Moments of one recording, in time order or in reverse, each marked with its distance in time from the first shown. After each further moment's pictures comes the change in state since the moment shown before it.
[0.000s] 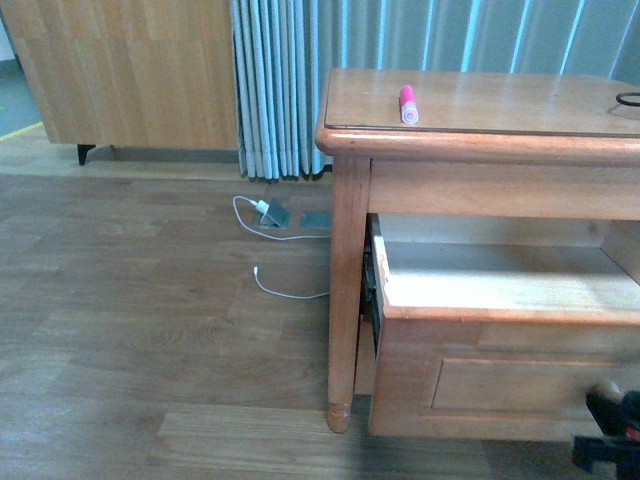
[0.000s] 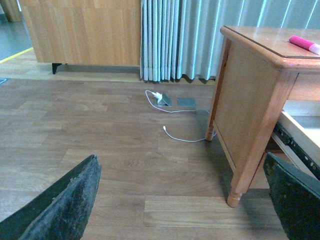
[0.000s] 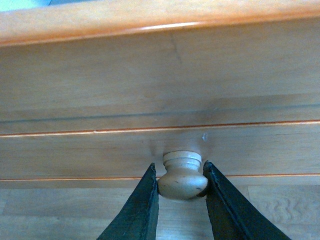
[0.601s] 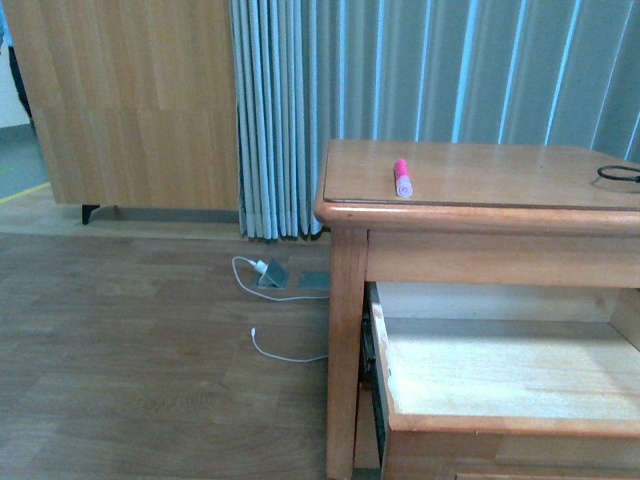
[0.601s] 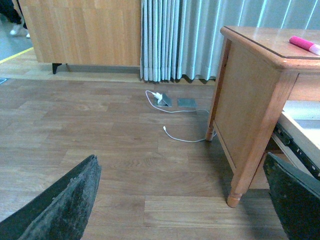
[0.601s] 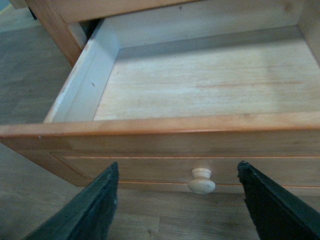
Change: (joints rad) left arm 0.000 0.000 0.000 0.000 0.000 0.000; right arm -0.081 -0.734 -0.203 -0.448 -0.184 0.011
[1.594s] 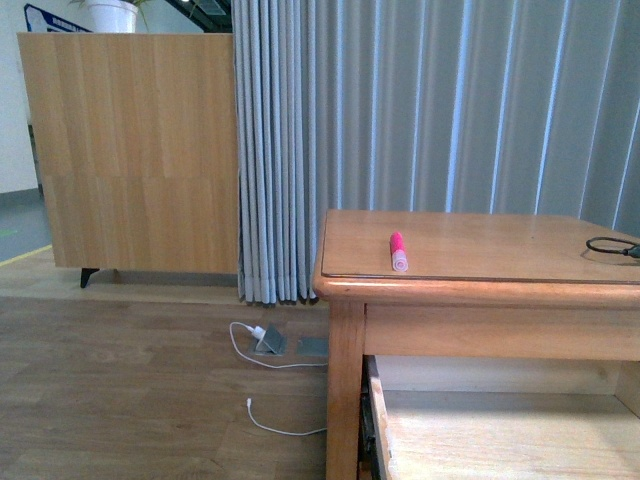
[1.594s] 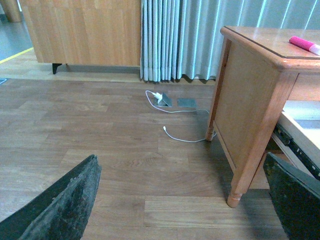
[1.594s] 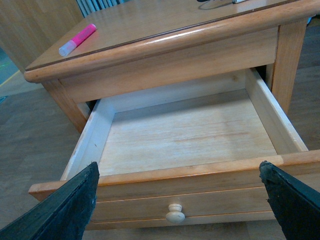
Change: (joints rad) left arm 0.000 0.000 0.000 0.000 0.000 0.000; right arm -0.261 -0.585 0.037 -0.435 -0.167 0.042
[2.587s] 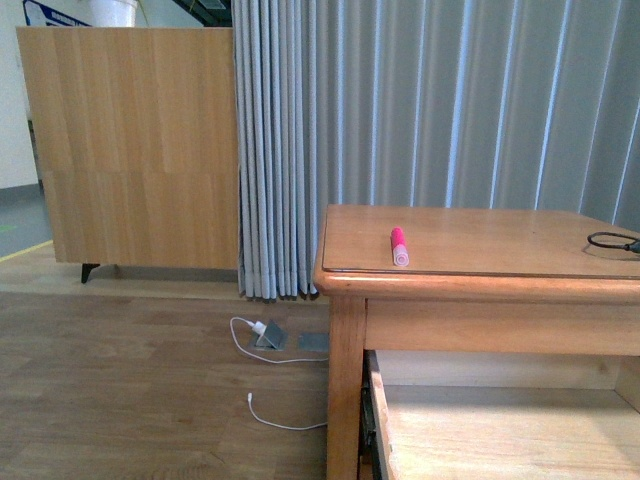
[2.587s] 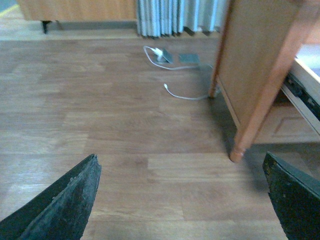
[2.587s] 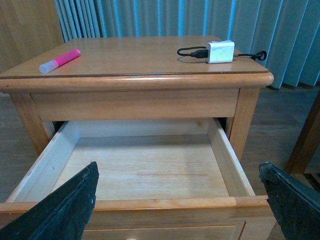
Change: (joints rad) left arm -0.104 0.181 0.023 -0.032 -0.087 0.032; right arm 0.071 -0.057 -0.084 0.203 0.185 -0.184
